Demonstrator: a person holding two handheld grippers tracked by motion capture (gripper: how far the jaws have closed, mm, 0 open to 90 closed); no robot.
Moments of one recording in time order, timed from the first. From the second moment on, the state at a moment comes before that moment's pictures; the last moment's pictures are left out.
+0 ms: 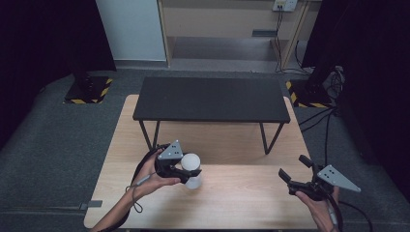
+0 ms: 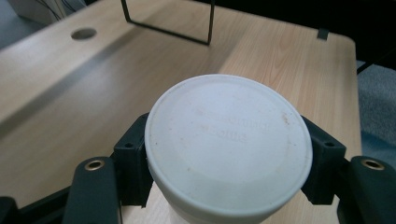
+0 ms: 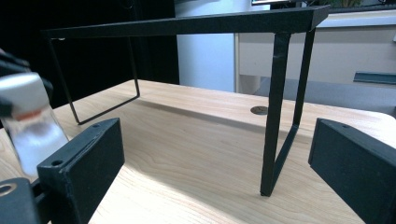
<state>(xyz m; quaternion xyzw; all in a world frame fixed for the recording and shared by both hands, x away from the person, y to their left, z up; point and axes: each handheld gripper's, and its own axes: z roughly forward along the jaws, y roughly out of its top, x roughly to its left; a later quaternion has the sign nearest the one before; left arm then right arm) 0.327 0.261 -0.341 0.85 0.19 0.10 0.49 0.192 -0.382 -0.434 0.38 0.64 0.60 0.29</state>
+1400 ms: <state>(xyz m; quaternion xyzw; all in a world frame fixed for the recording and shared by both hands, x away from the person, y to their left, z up) 0.360 0.255 -0.174 0.78 0.23 0.20 0.54 0.194 -0.383 -0.435 0.38 0.64 0.60 0.29</state>
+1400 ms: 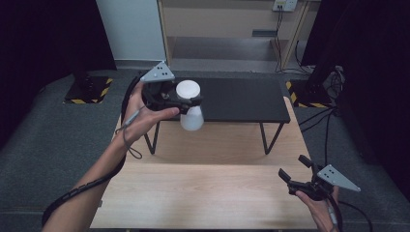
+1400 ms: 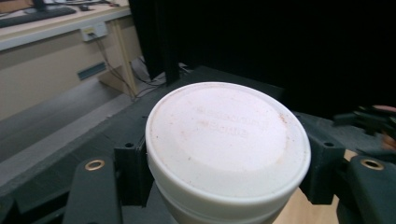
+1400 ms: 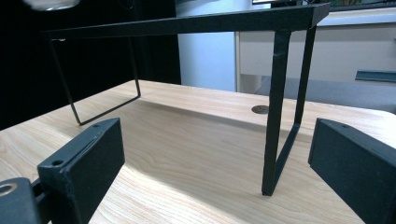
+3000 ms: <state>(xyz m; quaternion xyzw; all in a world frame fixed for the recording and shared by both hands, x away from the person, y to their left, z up) 0.407 0.229 -0.196 0.72 0.36 0.30 0.52 0.195 -0.384 -0.434 0.38 0.65 0.60 0.28</state>
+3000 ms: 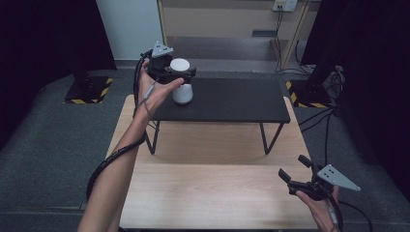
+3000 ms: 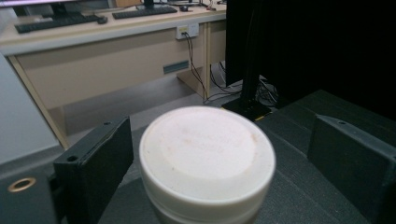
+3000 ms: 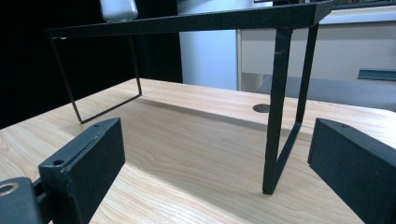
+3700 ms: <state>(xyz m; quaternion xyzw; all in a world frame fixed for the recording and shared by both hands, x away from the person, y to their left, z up) 0.345 0.270 -0.186 0.71 0.31 0.26 0.57 0.194 -0.382 -0.433 0.38 0.65 0.60 0.28</state>
